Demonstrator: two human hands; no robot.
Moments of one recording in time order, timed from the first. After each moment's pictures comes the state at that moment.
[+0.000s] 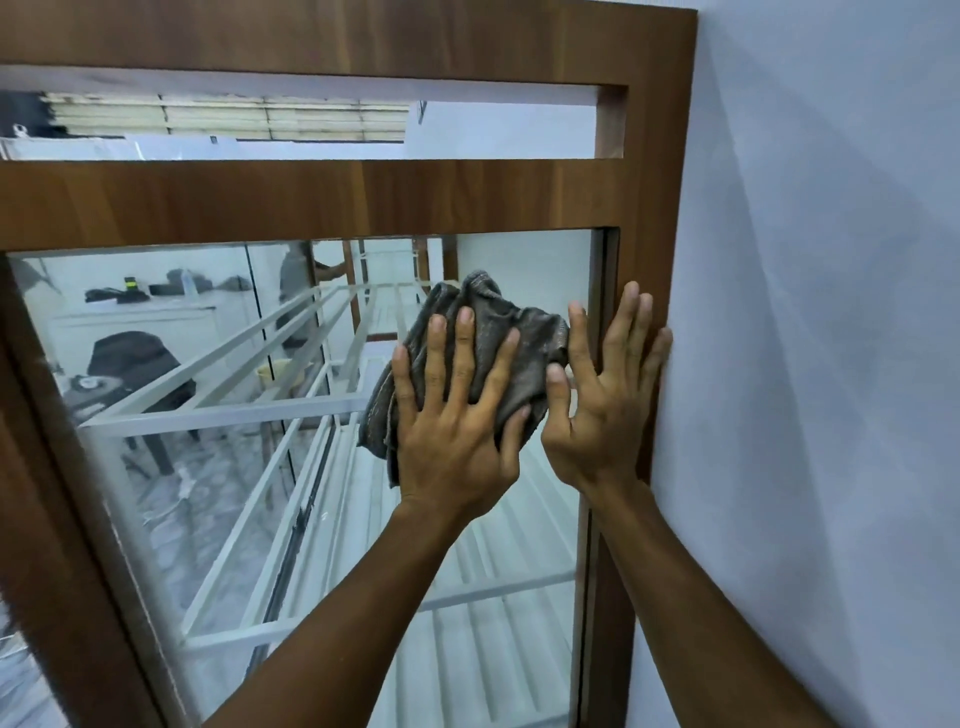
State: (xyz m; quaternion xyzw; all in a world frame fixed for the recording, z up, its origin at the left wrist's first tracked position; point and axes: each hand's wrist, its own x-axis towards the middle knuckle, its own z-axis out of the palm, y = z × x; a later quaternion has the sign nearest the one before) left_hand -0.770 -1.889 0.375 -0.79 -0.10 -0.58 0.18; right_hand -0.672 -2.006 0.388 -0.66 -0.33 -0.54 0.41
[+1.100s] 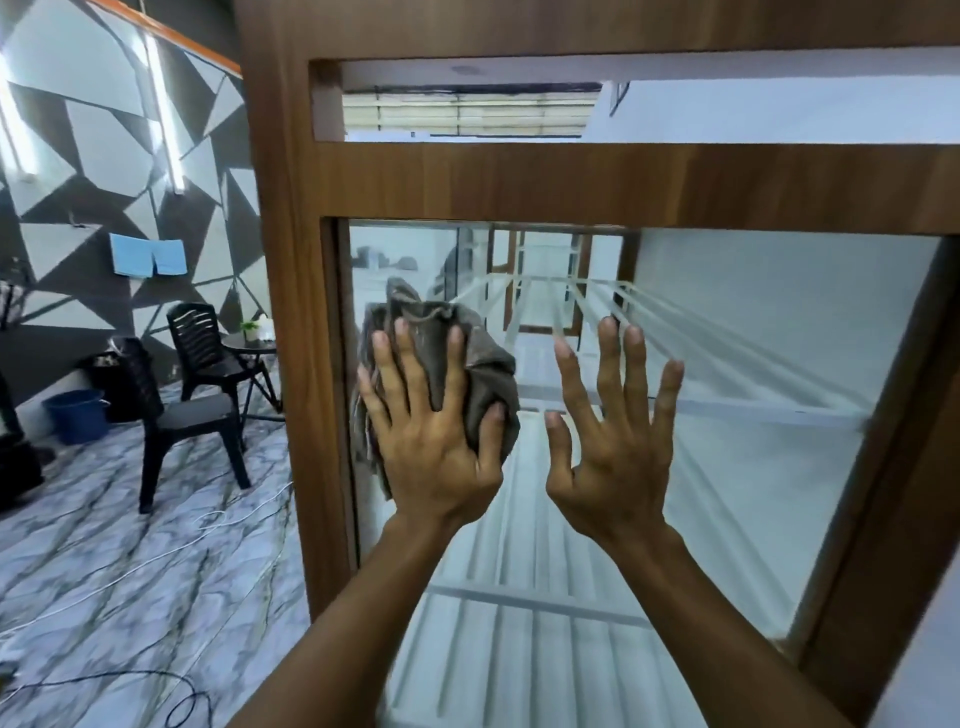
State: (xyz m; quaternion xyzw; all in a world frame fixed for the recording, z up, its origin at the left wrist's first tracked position) left_hand -0.910 -1.756 0.355 -0.72 -0.26 -0.63 0.11; right_hand -0.788 -1.872 0.369 -0.60 -0.49 -0.53 0.35
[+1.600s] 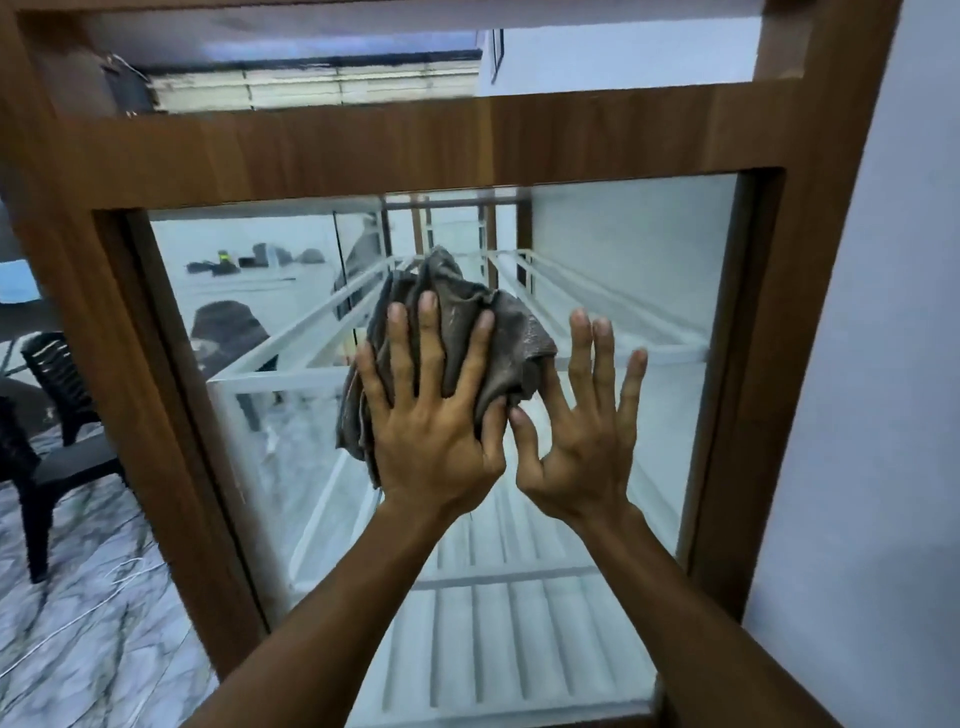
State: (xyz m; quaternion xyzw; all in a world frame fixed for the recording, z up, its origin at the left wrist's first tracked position) left_hand -0.840 -1.820 0.356 -0.77 -0.17 -0.59 0.17; right_hand -0.735 -1.920 0.341 -0.64 -0.43 -0.52 0.38
